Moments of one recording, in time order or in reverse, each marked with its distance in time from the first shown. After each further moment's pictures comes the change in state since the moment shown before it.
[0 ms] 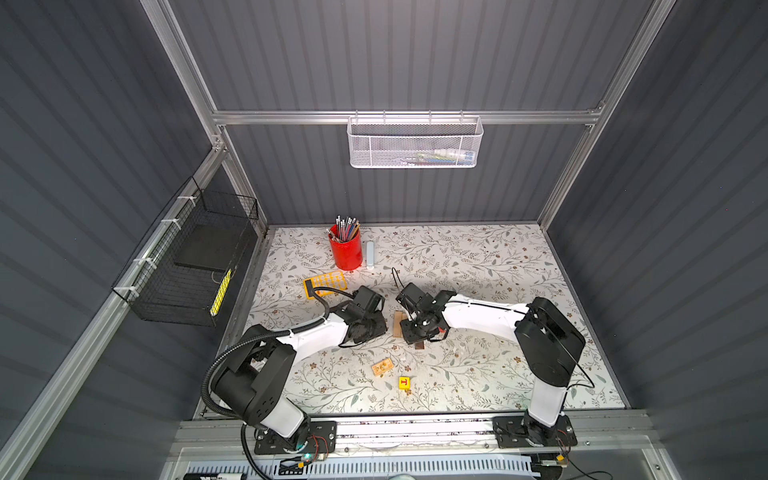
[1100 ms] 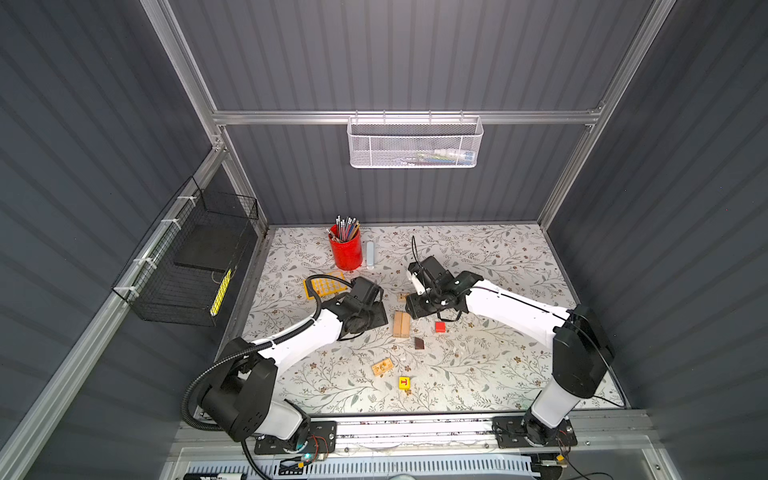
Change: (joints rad) left arm 0.000 -0.098 0.107 -0.148 -0.109 0.108; right arm -0.130 -0.128 0.110 -0.026 0.007 -0.158
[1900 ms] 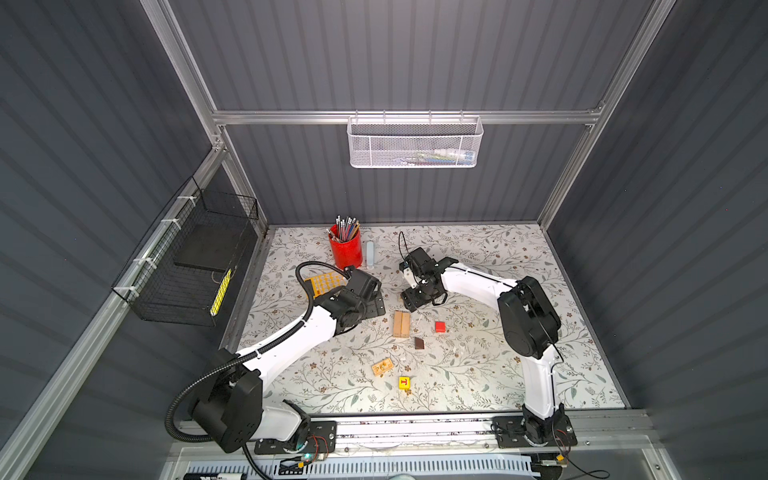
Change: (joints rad) left arm 0.000 -0.060 0.070 -0.106 -0.198 0.078; right arm -0.087 0.361 0.242 -0.064 0.001 -0.289
